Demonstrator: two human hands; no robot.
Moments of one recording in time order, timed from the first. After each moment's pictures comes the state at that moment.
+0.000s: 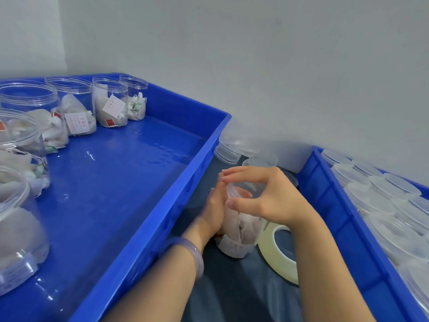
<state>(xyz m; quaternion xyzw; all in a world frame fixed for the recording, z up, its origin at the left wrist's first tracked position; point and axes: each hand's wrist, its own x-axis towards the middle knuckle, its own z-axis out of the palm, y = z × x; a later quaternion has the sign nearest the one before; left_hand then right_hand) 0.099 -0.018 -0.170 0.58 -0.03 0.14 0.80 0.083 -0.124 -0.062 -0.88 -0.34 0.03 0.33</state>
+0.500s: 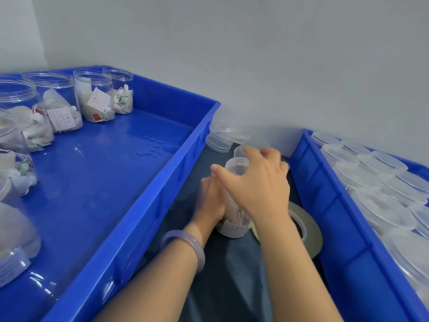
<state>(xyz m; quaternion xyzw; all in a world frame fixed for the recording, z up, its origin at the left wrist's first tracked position) 0.095 -0.027 -0.172 0.73 0.08 0.21 0.64 0.064 -0.102 -0.085 -0.96 -0.05 -0.15 0.22</state>
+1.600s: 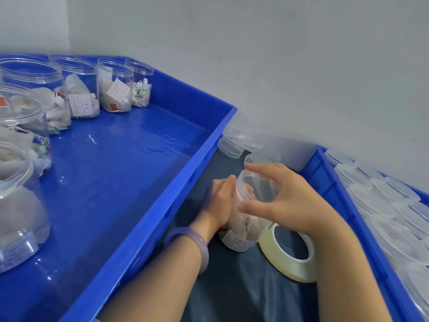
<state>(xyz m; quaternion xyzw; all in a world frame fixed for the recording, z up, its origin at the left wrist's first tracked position) 0.086 -0.019 -0.162 0.65 0.02 0.17 0.74 0.066 -0.133 -0.053 -0.95 -0.24 0.04 0.22</state>
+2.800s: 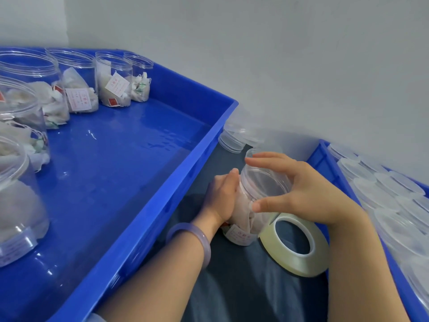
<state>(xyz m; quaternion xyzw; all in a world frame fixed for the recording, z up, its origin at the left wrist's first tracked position) 0.081 -0.022 -0.156 0.65 0.03 0.15 0.74 0.082 -0.152 -0.047 -0.89 -0.34 0.09 0.29</state>
